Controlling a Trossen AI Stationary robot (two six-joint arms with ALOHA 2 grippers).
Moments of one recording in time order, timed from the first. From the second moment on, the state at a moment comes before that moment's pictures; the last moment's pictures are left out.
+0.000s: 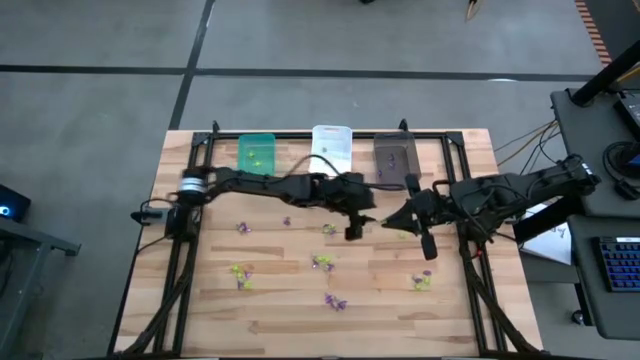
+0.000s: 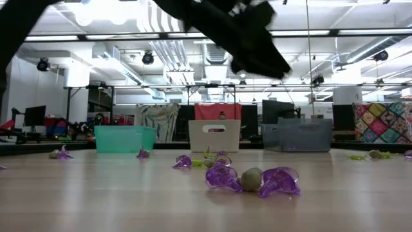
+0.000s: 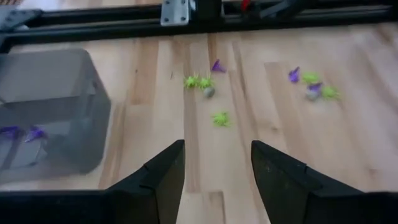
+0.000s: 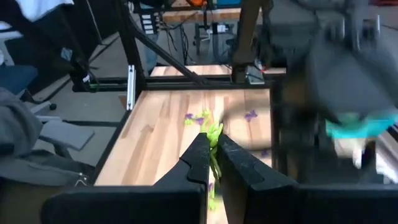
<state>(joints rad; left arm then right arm) 0.04 2.04 1.64 -0.21 0.06 0.07 0.28 0.96 1.00 -0.33 0.12 0.14</state>
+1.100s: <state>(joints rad) 0.01 0.84 0.71 -0.17 -0.15 -0.17 -0.17 1.72 1.42 -0.14 0.01 -0.08</state>
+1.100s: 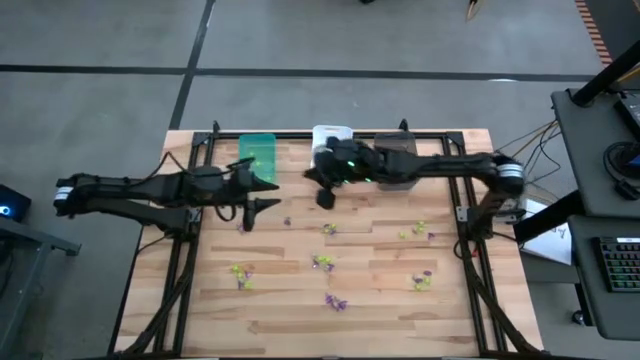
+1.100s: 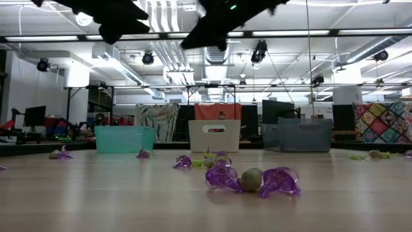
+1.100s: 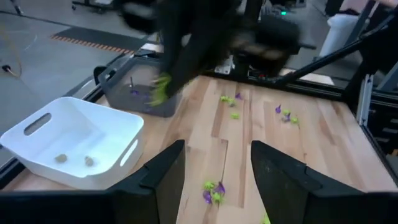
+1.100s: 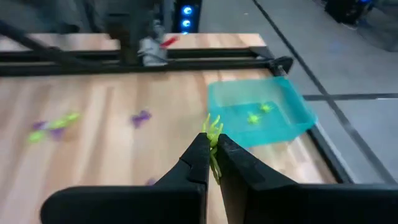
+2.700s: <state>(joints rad) 0.01 0.85 0.68 -0.22 -0.17 -0.32 -0.29 2.39 2.27 -0.70 -0.09 -0.13</state>
